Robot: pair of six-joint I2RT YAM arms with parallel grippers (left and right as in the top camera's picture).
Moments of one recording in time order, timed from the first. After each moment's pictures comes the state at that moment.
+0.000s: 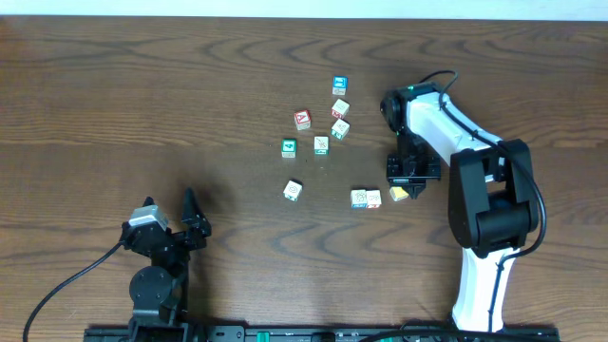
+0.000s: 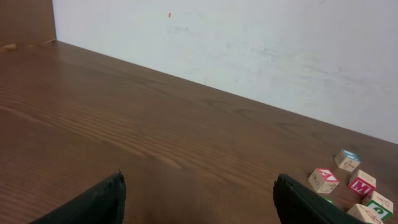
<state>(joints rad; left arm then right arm) -0.07 0.01 0.02 -0.11 -0.18 -0.28 0.27 2.17 1.54 -1.34 0.11 0.41</state>
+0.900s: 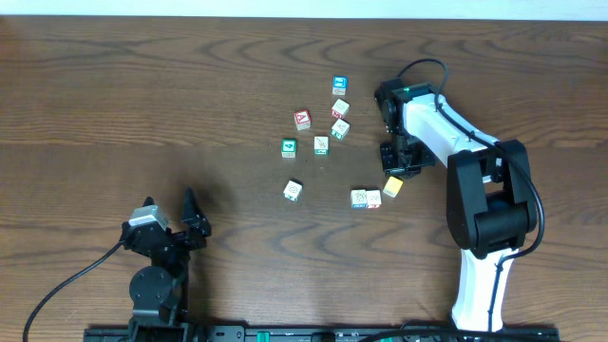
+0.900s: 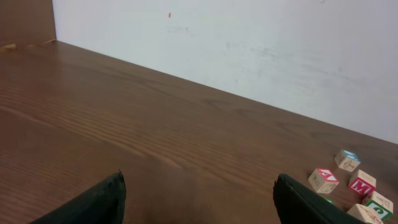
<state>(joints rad) -0.07 0.01 0.02 -0.11 -0.18 -0.28 0.28 2.17 1.53 -1.12 0.18 0.24</state>
